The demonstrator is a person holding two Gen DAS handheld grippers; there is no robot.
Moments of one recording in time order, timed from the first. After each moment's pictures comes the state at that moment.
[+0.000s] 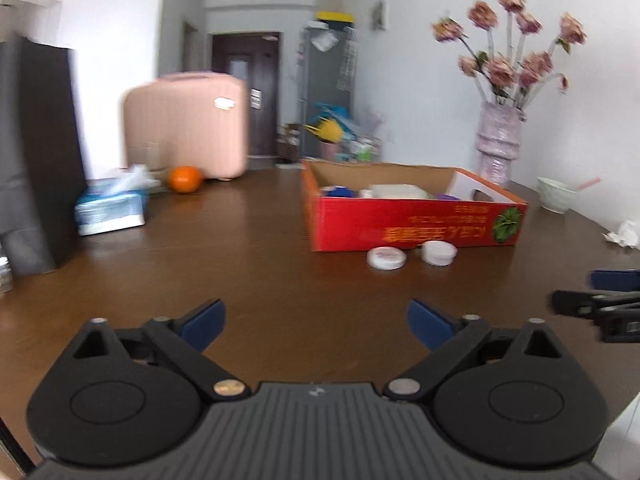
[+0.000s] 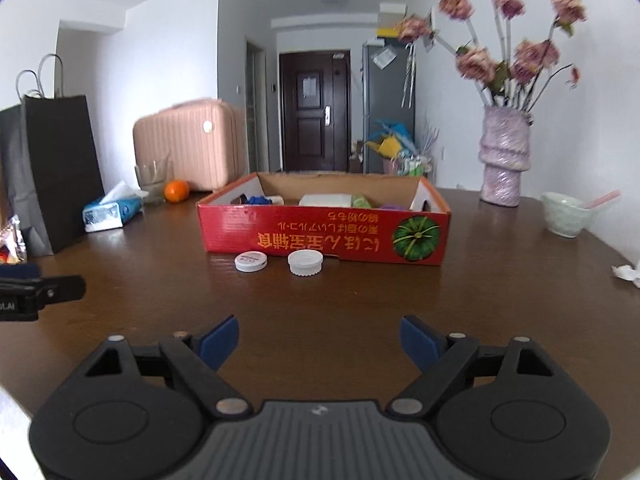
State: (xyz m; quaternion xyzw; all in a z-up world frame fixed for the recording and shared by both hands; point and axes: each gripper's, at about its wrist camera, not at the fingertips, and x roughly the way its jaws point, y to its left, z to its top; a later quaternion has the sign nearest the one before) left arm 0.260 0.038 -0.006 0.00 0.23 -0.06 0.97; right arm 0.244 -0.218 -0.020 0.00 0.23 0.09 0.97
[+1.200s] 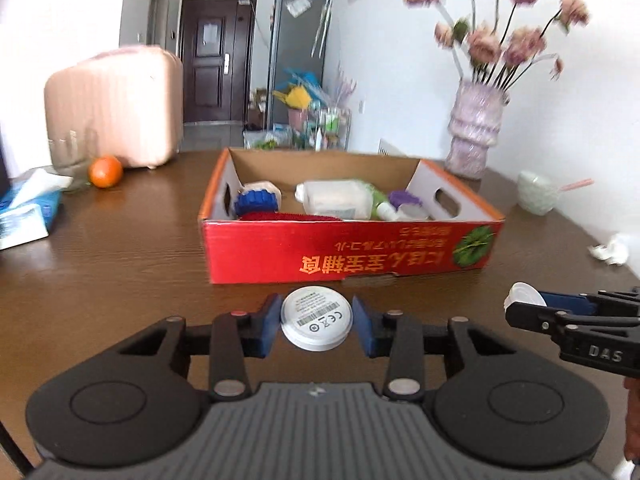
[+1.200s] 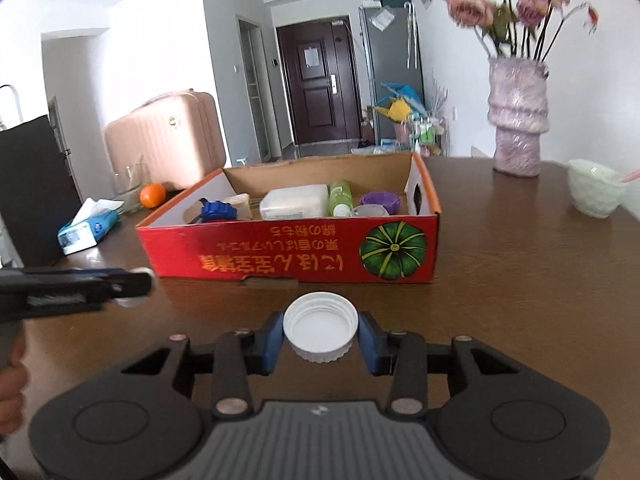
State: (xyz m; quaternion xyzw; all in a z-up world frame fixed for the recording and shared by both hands) left arm 0.328 -0.033 0.015 -0.02 0.27 -0.09 0.96; right arm 0.334 -0.279 -0.015 0.04 0.27 0.12 0.95
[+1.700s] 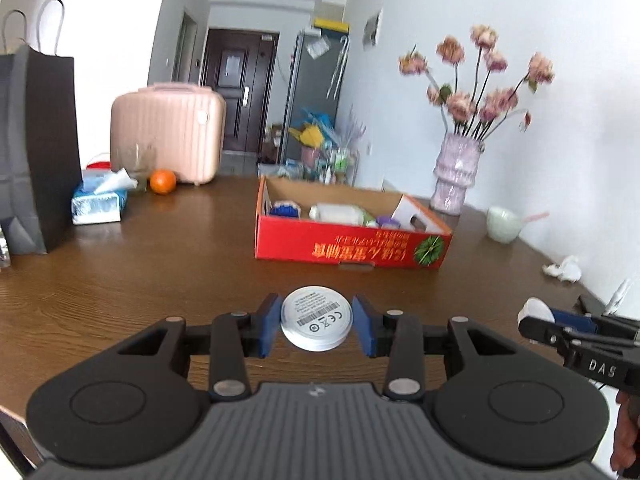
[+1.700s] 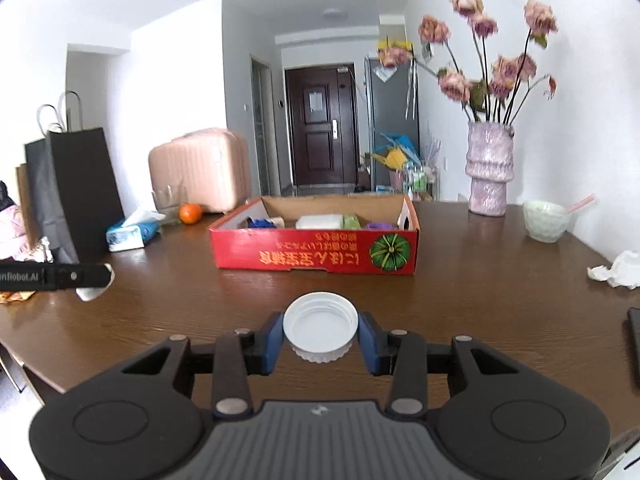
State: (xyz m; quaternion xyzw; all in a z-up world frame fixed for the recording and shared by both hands) left arm 0.164 -0.001 0.056 -0.06 0.21 -0.07 0.97; right arm 0.162 -0.269 0.020 0.03 0.20 0.11 0.97
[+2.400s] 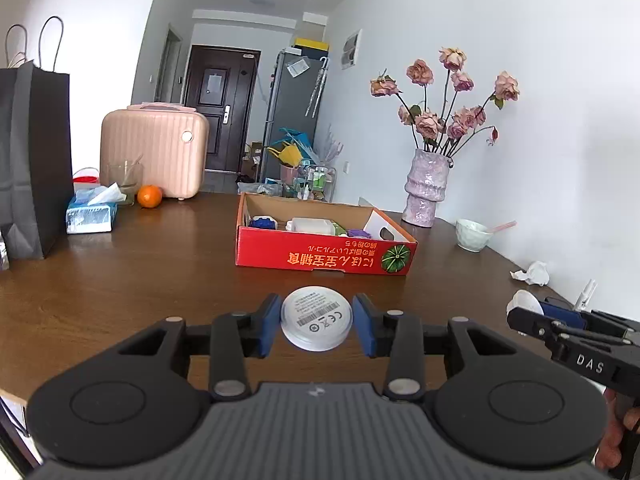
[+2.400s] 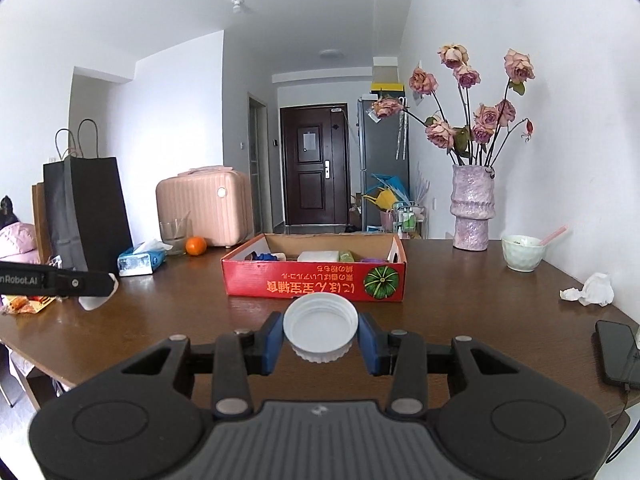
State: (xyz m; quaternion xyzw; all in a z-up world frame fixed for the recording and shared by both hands) left arm 0.125 -0.003 0.061 -0.06 0.19 -0.10 0.97; right arm 0.103 -0.266 0.030 0.02 0.14 0.09 0.99
